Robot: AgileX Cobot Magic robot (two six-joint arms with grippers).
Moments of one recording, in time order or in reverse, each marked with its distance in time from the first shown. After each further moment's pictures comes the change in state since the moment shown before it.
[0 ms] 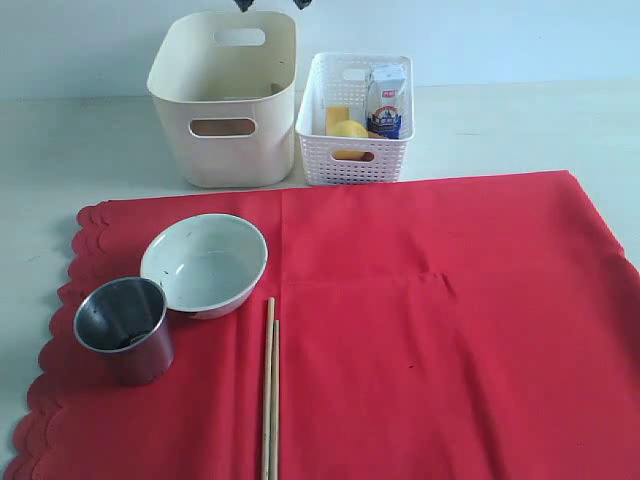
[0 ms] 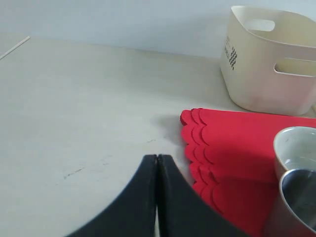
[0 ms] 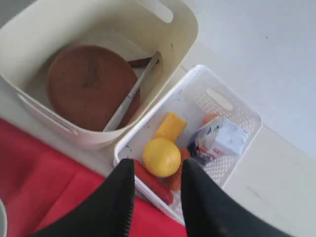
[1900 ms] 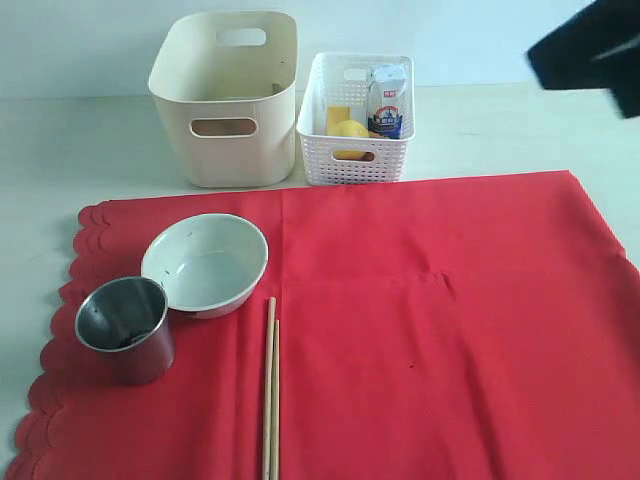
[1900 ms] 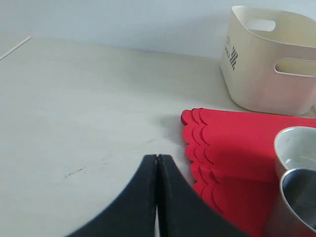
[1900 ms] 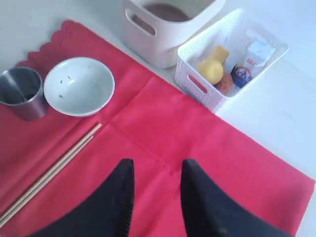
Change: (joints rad) left arm 0.000 0.000 0.000 0.000 0.000 0.000; right arm 0.000 -1.053 0.893 0.305 -0.045 -0.161
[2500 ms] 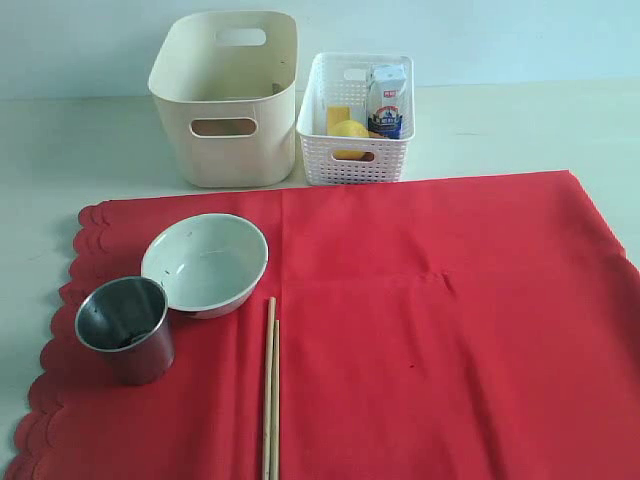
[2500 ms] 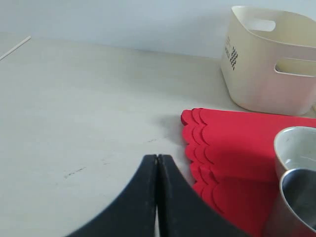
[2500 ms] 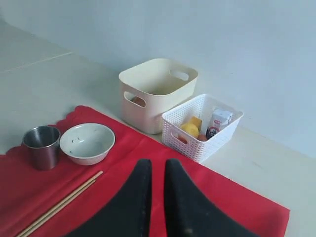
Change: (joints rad) left arm 0.000 0.000 0.000 0.000 0.000 0.000; right arm 0.000 -0.736 0.293 -0.004 -0.021 0.000
